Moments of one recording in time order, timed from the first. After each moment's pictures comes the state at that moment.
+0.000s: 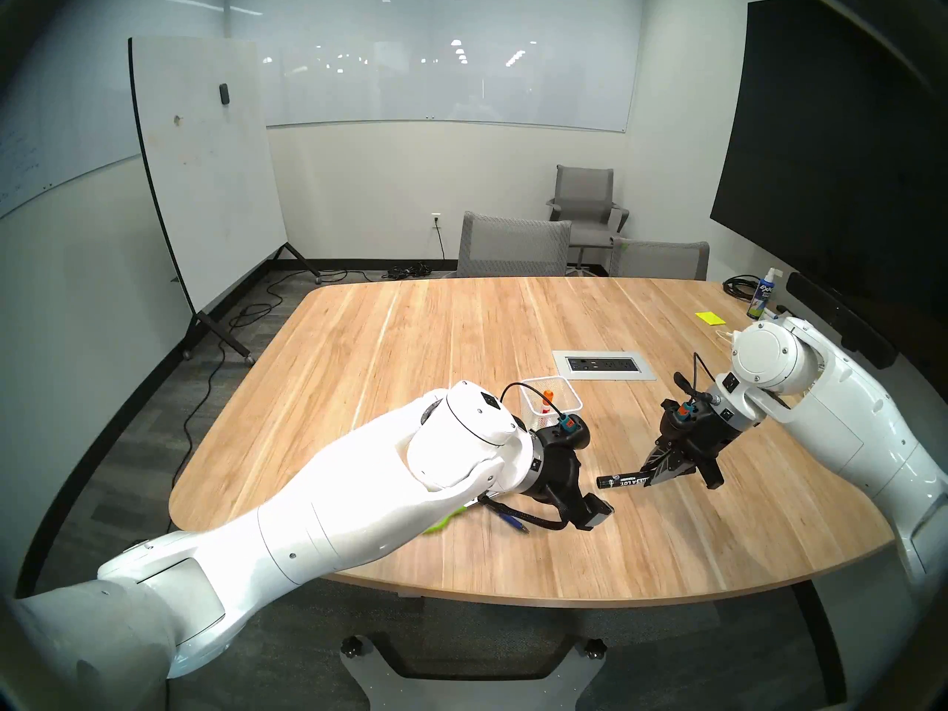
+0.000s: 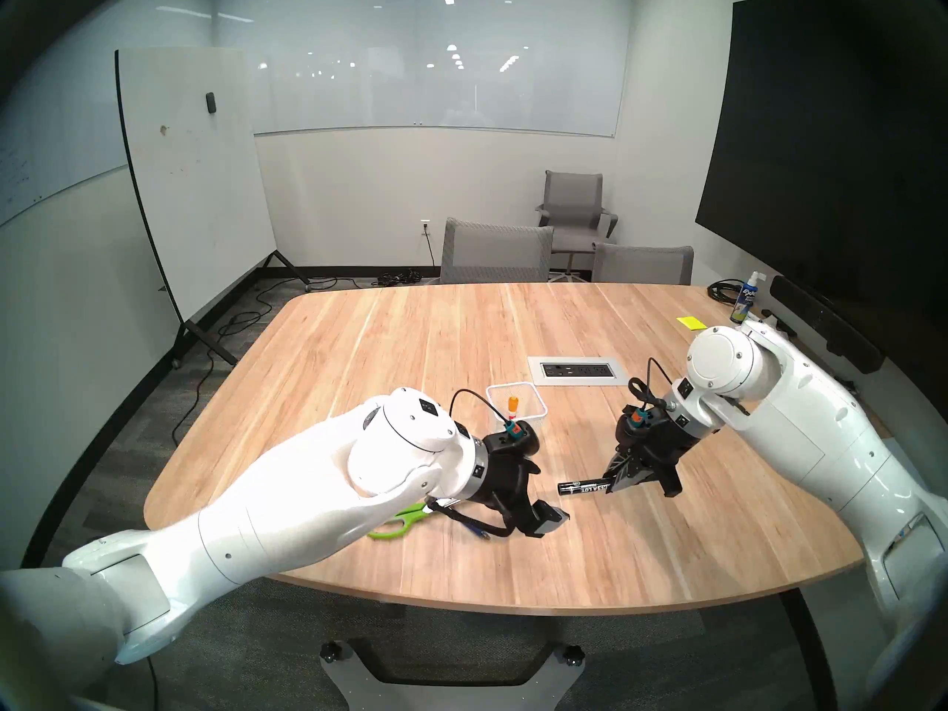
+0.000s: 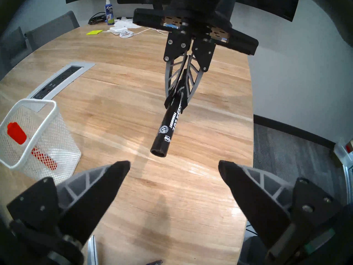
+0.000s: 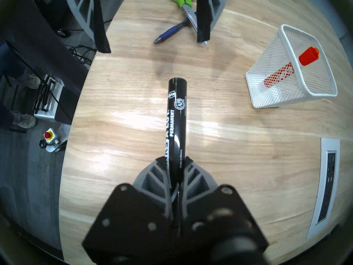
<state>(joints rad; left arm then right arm) 0.97 -1.20 -0.58 -1.72 -0.52 0.86 -0.37 -0.95 -0.55 0.94 -1.58 -0.08 0.17 1.44</state>
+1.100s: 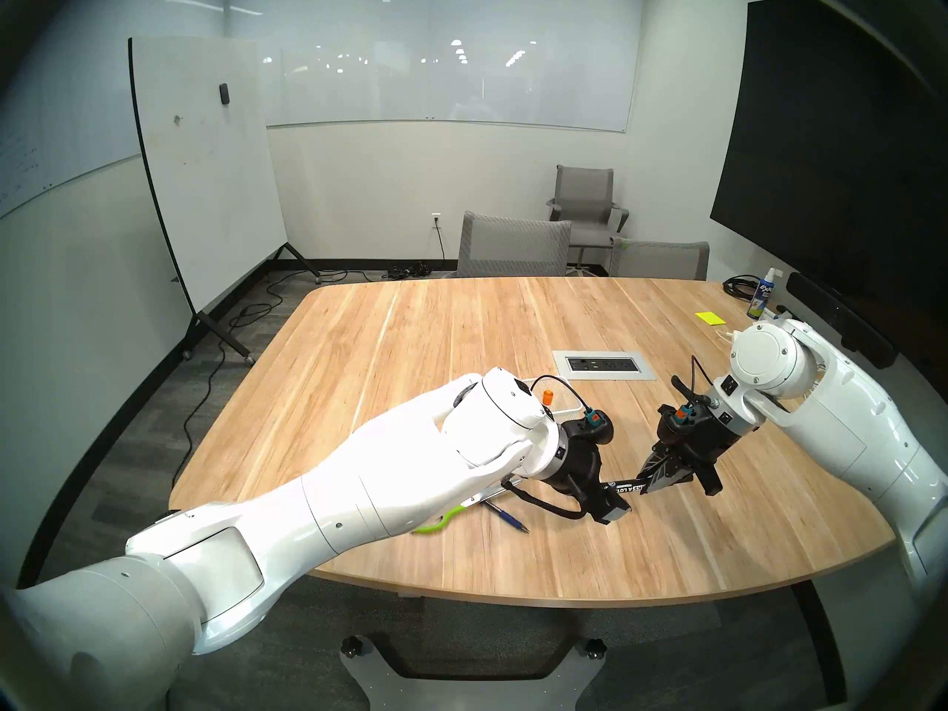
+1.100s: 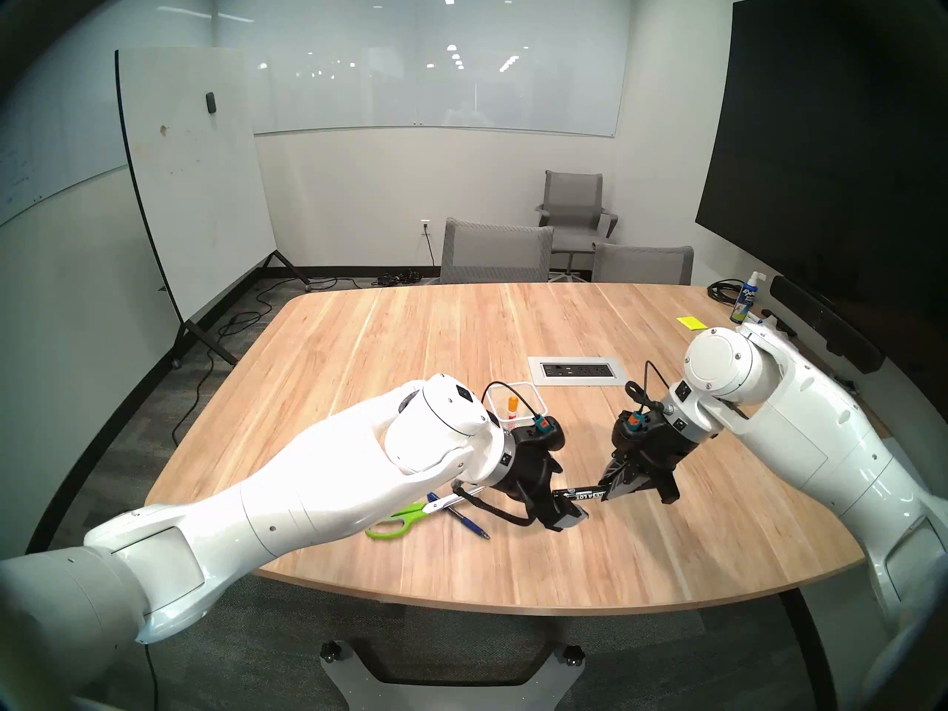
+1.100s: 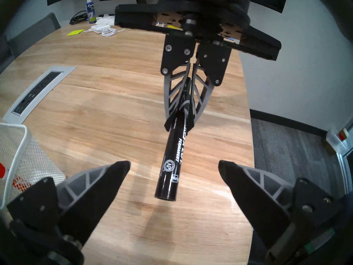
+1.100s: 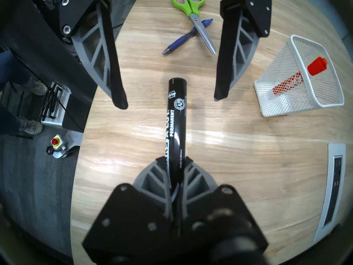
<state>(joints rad) 0.86 -1.30 -0.52 -1.55 -0.49 0.82 -0.49 -0.97 -0.54 0.94 -1.61 -0.05 0.21 1.46</state>
